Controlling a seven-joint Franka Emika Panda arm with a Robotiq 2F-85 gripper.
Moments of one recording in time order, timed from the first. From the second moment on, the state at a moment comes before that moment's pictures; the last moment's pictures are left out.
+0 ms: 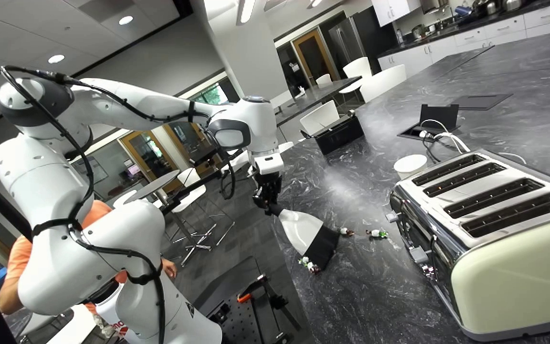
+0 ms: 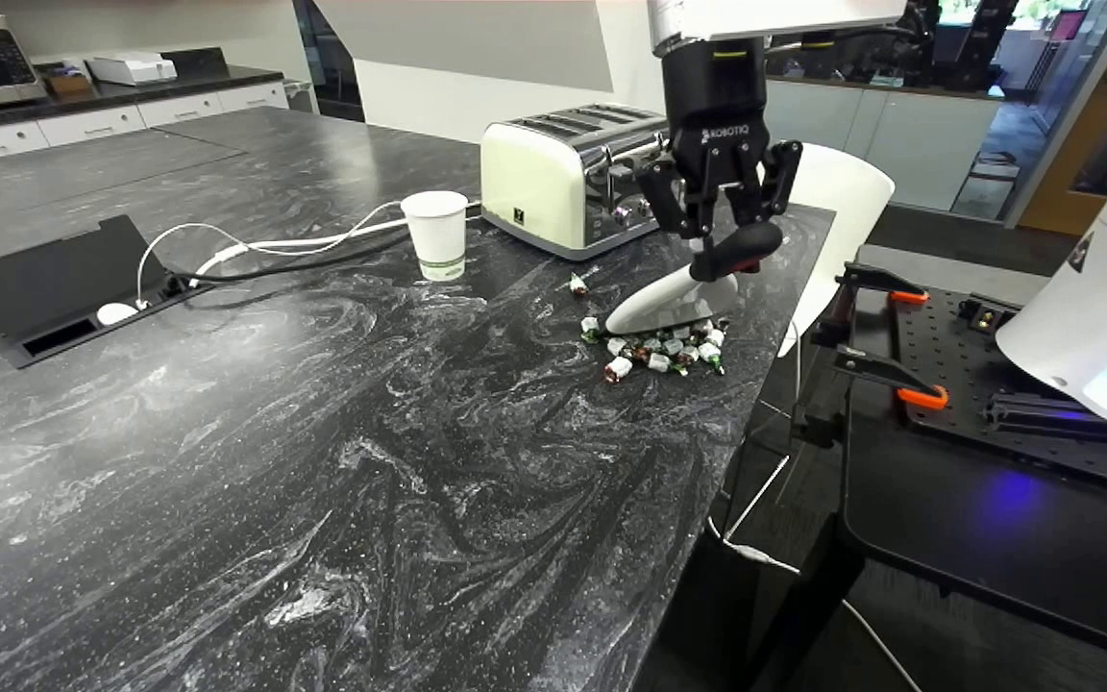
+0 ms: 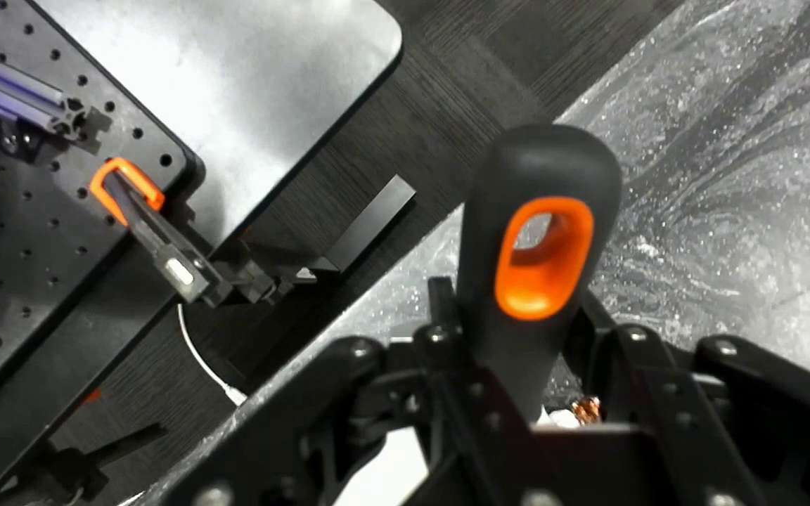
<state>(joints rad) 1.99 0.50 -1.67 -2.51 0.90 1.96 0.50</state>
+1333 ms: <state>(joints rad) 1.88 0.66 -1.63 -2.48 1.02 2.24 0.47</state>
